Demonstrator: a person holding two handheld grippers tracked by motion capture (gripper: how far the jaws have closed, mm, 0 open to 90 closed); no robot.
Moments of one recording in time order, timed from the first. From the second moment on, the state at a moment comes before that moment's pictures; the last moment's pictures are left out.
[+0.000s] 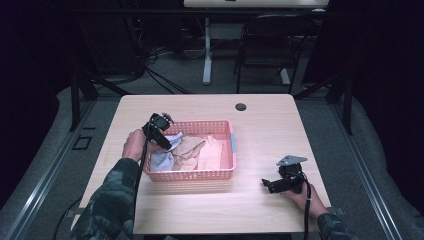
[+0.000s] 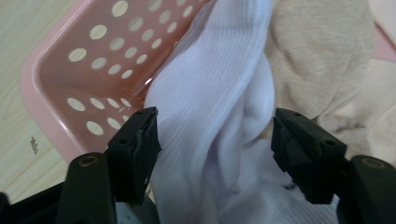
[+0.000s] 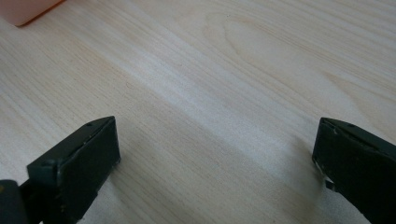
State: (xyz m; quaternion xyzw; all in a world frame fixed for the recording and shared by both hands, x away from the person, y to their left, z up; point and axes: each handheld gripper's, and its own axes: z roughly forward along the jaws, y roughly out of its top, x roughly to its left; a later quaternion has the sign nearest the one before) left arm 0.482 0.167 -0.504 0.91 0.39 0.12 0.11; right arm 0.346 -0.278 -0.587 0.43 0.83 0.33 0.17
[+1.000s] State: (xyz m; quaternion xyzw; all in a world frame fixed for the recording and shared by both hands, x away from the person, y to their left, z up) left arm 0.475 0.162 -0.498 0.91 0.39 0.11 0.10; right arm 0.346 -0.277 -0.587 0.43 0.82 0.33 0.17
